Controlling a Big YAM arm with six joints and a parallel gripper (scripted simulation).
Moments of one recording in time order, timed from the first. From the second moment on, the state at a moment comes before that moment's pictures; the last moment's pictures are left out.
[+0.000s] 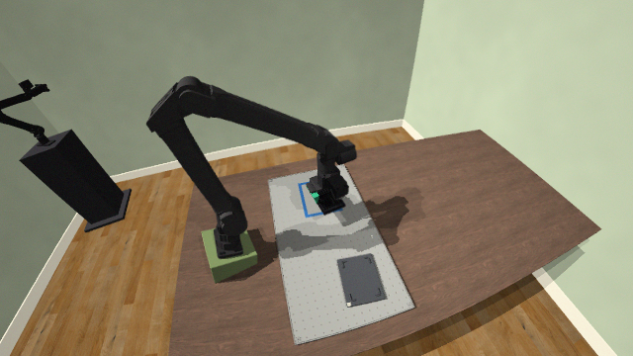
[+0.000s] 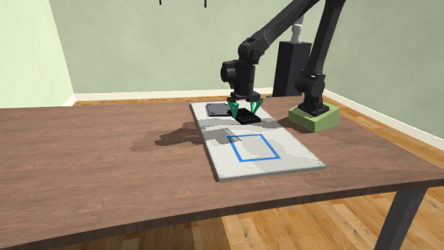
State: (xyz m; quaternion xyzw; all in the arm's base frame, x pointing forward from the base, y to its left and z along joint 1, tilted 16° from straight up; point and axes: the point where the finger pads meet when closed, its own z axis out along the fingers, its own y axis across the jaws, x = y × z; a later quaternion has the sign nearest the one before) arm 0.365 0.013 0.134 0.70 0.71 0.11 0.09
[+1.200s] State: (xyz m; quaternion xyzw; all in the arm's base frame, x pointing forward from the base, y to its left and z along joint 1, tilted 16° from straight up) arm 0.374 0.107 0.136 0.69 0.71 0.11 0.09
